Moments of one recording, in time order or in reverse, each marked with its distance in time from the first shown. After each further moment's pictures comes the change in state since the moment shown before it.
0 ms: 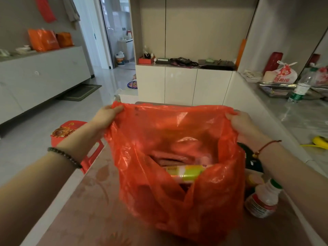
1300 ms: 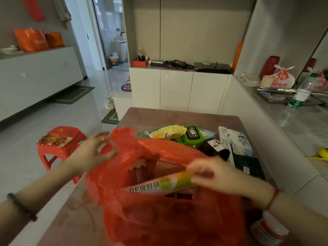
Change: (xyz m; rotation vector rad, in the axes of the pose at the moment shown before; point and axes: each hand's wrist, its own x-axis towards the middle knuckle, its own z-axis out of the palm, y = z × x) left_hand 0.048 -0.088 -0.030 0.884 -0.191 0.487; right_hand -0.044 0.024 0.020 -0.821 -0.830 -0.497
